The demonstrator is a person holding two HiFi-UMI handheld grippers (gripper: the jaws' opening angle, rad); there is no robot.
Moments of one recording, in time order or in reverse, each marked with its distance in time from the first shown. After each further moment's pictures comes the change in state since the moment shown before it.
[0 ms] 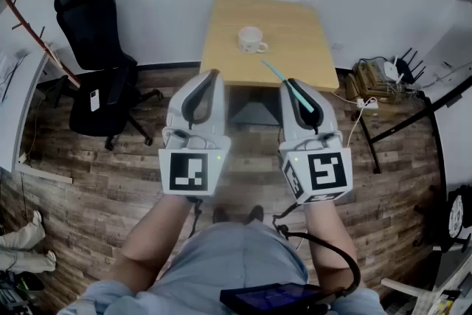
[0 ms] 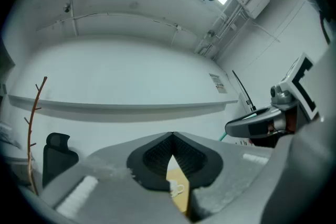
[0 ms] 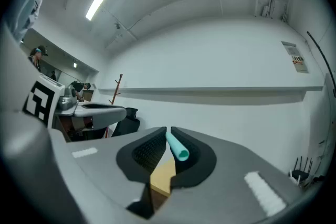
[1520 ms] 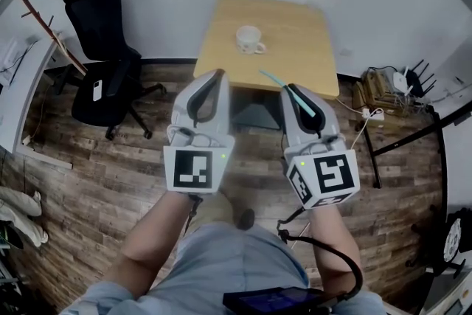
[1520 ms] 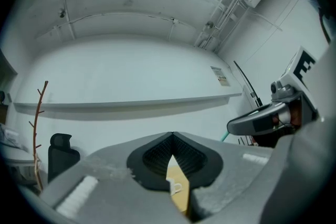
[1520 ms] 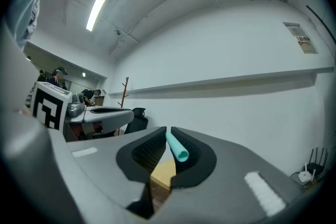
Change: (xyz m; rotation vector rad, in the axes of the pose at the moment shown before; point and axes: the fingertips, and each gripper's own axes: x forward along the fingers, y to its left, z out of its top) left arm 0.041 -0.053 -0.015 0.021 0.037 0.066; right arm -0.007 -0.057 -0.027 0.073 0.025 0.136
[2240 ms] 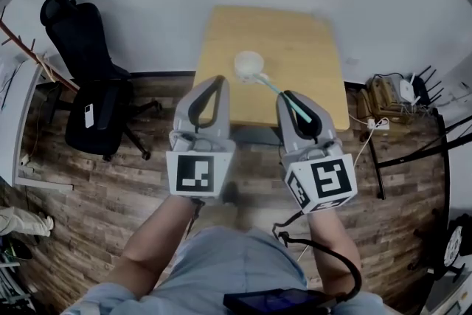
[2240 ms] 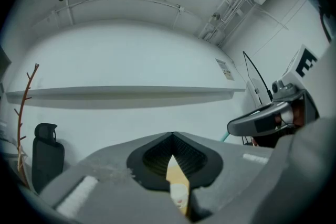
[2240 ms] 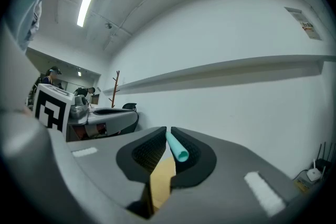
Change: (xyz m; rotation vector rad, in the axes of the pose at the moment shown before) left arm 0.150 0.067 -0.066 -0.028 0.051 -0.033; right arm 0.153 -0.064 -0.037 0.035 0.049 -0.009
